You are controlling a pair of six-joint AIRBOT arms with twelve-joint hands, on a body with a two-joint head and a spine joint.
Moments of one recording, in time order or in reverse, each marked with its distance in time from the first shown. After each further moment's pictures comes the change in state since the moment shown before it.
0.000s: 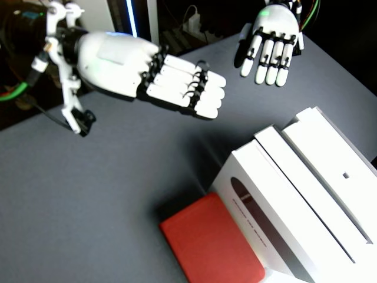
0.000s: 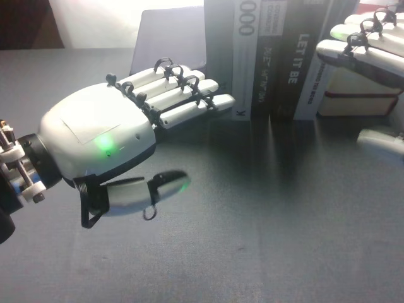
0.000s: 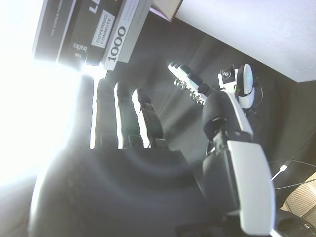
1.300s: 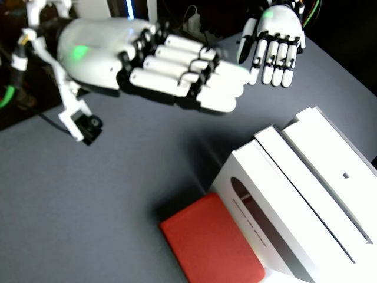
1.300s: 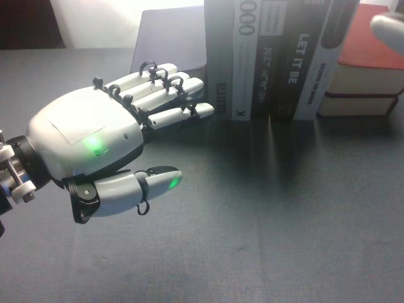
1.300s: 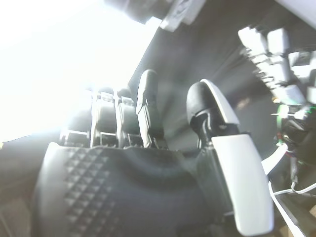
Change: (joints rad) left arm 0.023 0.021 -0.004 -0.038 0.016 -0.004; right arm 0.156 -0.089 0.099 0.209 0.164 -0.140
